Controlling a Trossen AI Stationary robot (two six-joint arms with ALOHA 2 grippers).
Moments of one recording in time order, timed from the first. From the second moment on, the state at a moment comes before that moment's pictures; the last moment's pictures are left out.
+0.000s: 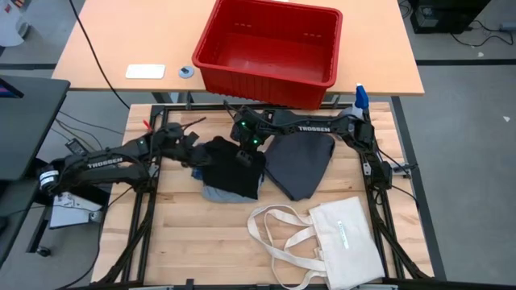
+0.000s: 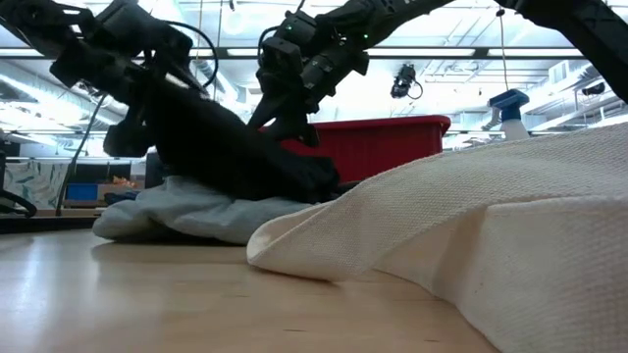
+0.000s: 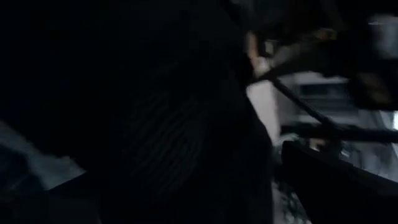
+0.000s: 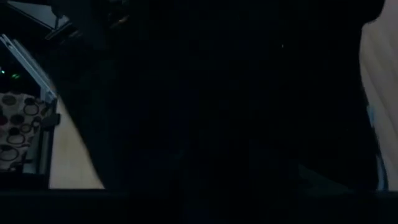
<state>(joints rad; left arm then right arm) 0.44 0.79 0.43 -0.18 0.49 -1.09 -0.25 2.13 1.85 -0.60 -0.49 0.23</state>
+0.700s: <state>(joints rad) 0.32 1.01 0.43 -0.05 0.23 -1.05 -0.21 2.06 1.83 -0.65 -0.33 0.16</state>
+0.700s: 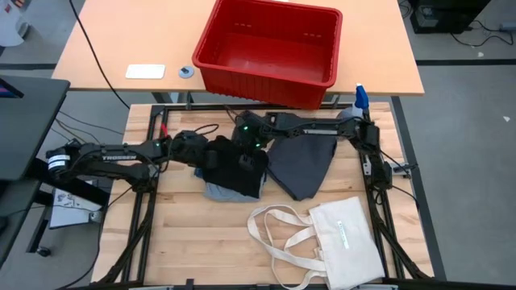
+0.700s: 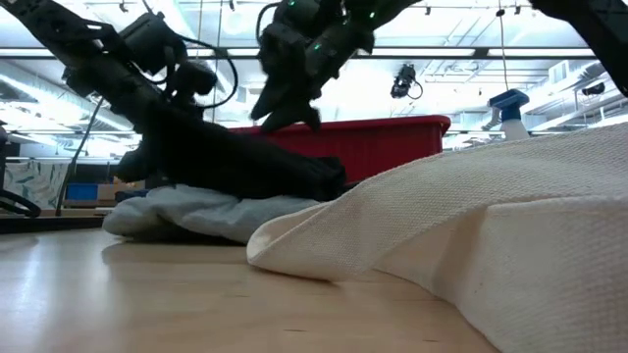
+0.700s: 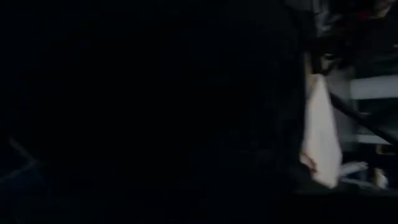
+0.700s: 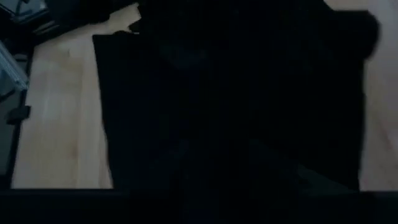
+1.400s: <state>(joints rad) 0.41 0.95 0.76 0.00 0.41 -0.85 -0.32 1.55 1.60 -1.03 -0.28 0.19</state>
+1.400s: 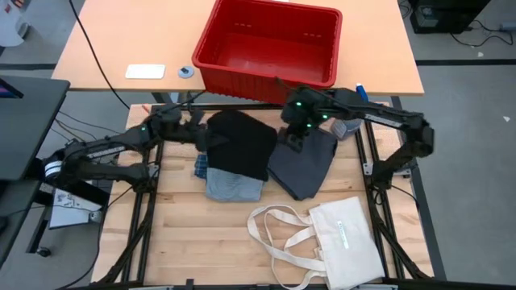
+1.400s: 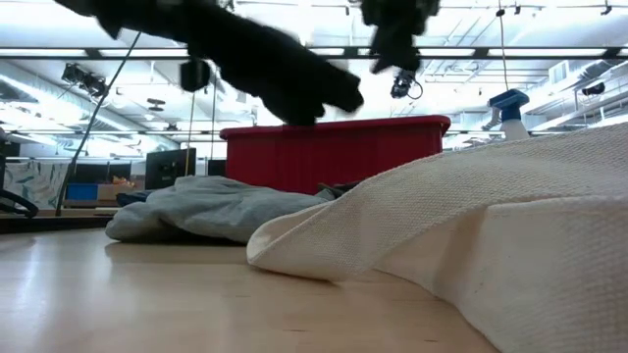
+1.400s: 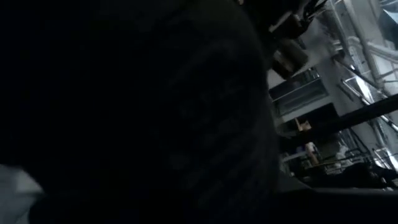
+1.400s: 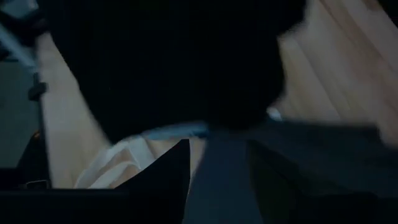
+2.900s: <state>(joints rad) -0.05 2.43 1.58 0.74 -1.06 -1.55 -0.33 1.10 1.42 -1.14 0.01 0.47</state>
